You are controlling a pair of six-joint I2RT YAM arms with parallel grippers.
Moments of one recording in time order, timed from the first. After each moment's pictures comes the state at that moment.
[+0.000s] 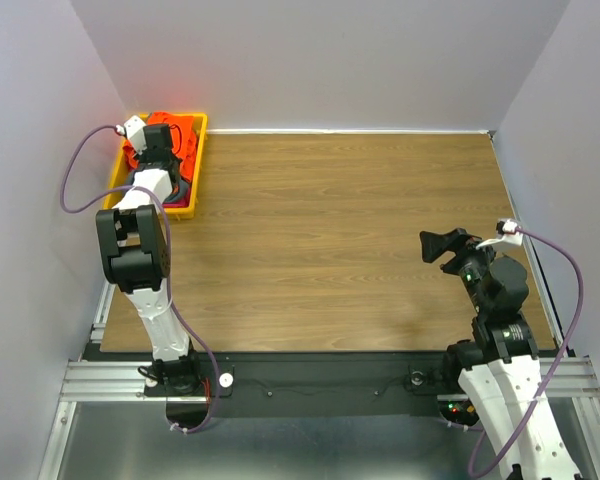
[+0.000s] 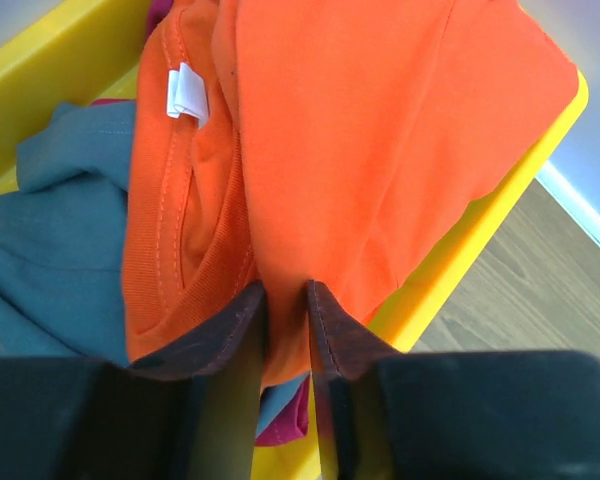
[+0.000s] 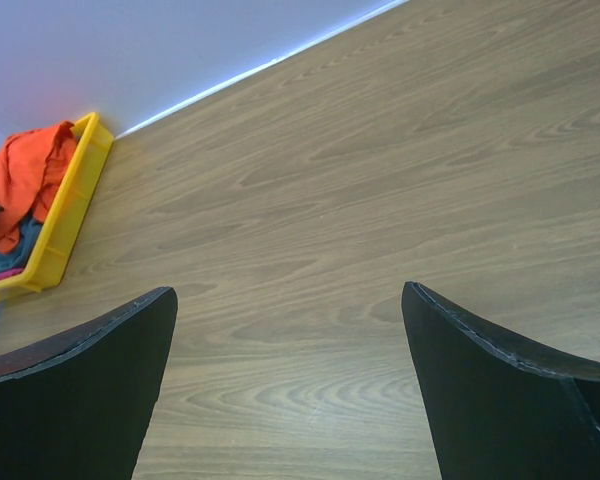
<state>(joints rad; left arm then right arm) 0.11 1.97 1.49 -0.08 -0.39 -0.56 0.11 0.37 0.46 -0.18 -0.02 0.52</state>
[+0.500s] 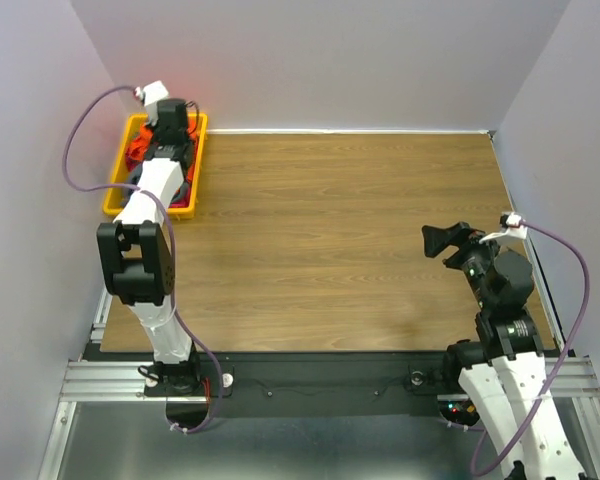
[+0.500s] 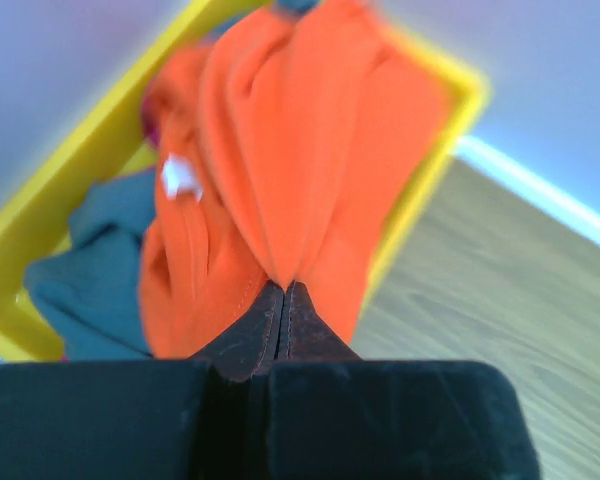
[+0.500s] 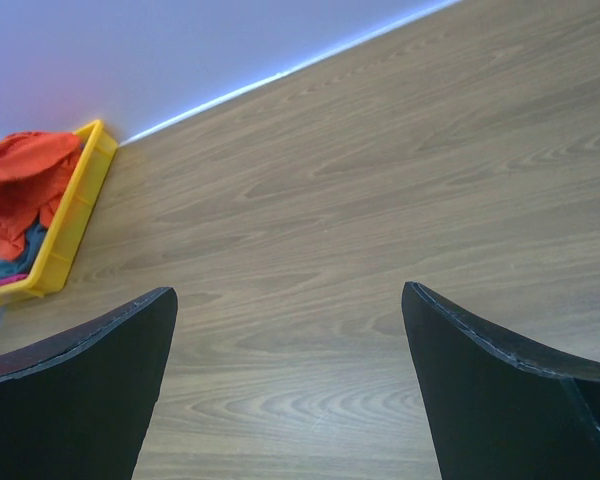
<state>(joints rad) 0.01 1.86 1.56 -0.17 -0.45 -0.35 0.11 0.41 0.52 -0.20 -0.02 0.50</state>
